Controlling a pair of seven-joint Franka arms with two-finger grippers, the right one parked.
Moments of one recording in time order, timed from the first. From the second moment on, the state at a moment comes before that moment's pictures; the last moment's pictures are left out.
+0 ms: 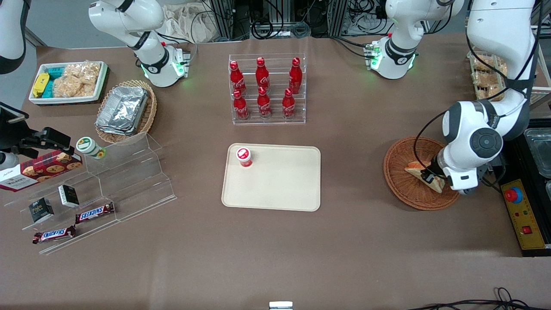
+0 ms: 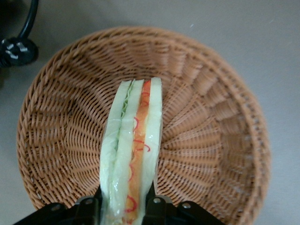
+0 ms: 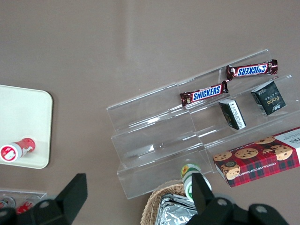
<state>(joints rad) -0.01 0.29 -0.01 -2.08 0.16 2.27 -1.03</state>
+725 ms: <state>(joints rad) -0.03 0.30 -0.18 -1.55 0.07 1.74 -0.62</state>
